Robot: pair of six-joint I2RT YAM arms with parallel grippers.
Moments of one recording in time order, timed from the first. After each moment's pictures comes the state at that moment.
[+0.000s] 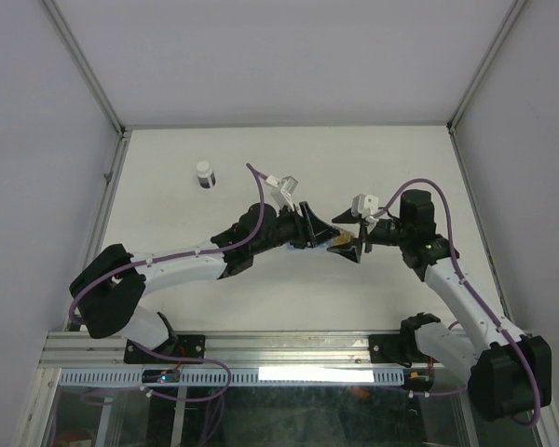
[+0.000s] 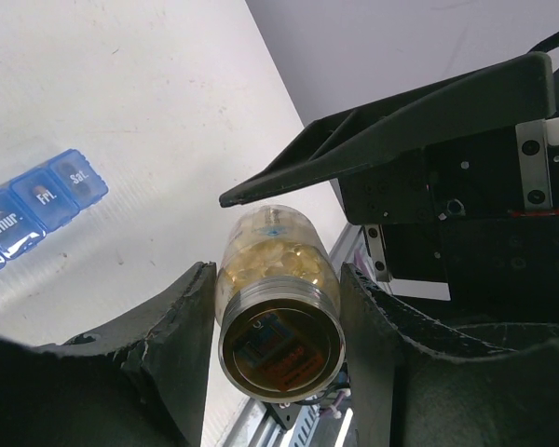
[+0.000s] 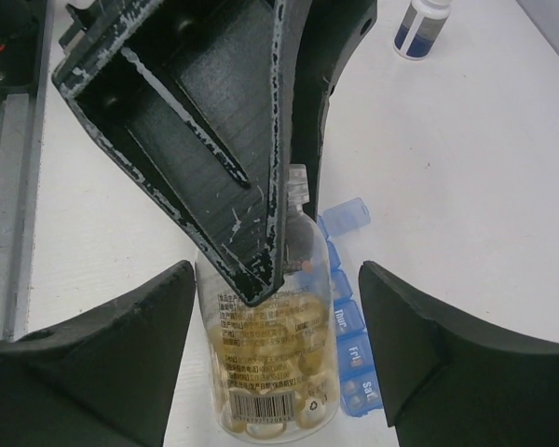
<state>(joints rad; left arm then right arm) -0.95 1.49 0.83 0.51 0.13 -0.93 0.26 0.96 0.62 -0.12 -1.05 -0.55</state>
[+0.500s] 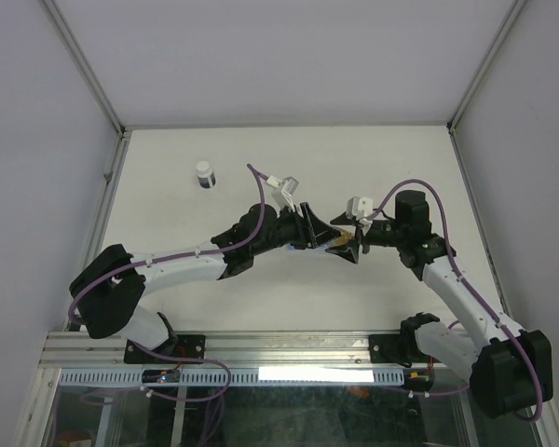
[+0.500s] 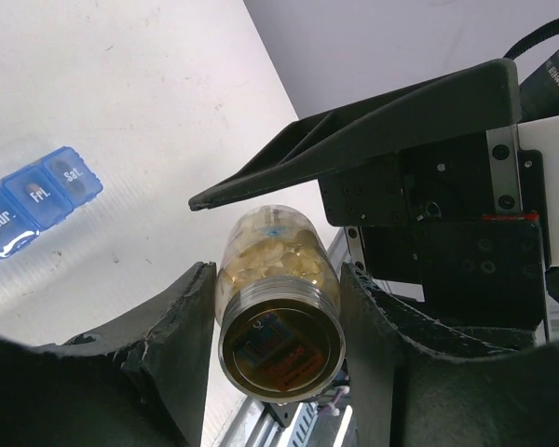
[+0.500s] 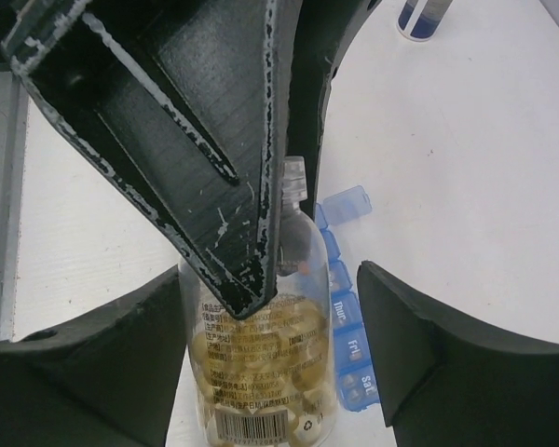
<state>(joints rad) -0.96 1.49 0.83 0.51 0.13 -0.93 0.29 0.98 0.62 -0.14 -1.00 -0.59</state>
